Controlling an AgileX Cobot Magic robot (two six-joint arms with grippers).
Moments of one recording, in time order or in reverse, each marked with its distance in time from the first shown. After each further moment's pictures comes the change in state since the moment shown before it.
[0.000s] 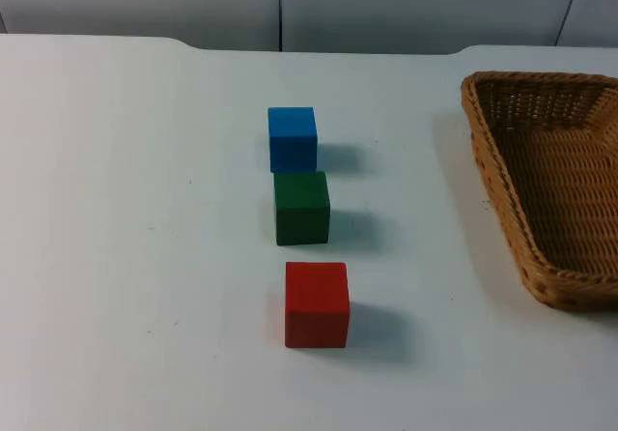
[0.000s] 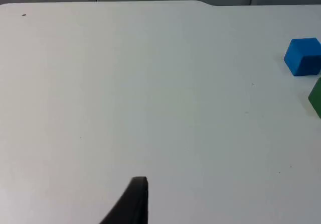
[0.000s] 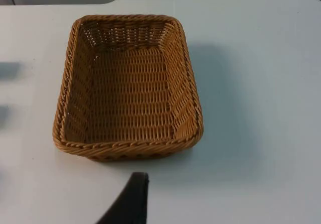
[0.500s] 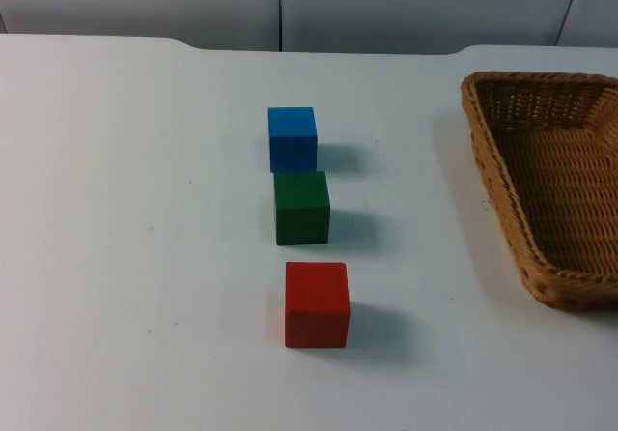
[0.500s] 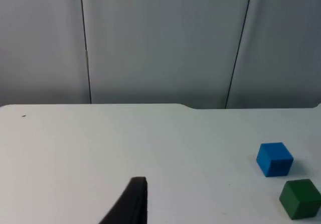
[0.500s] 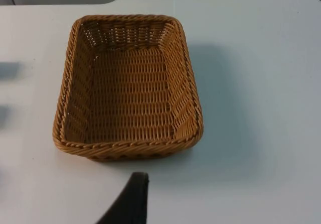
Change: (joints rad) right arm 0.000 0.000 0.000 0.000 0.000 0.000; left arm 0.000 0.069 -0.158 -0.063 -0.167 0.000
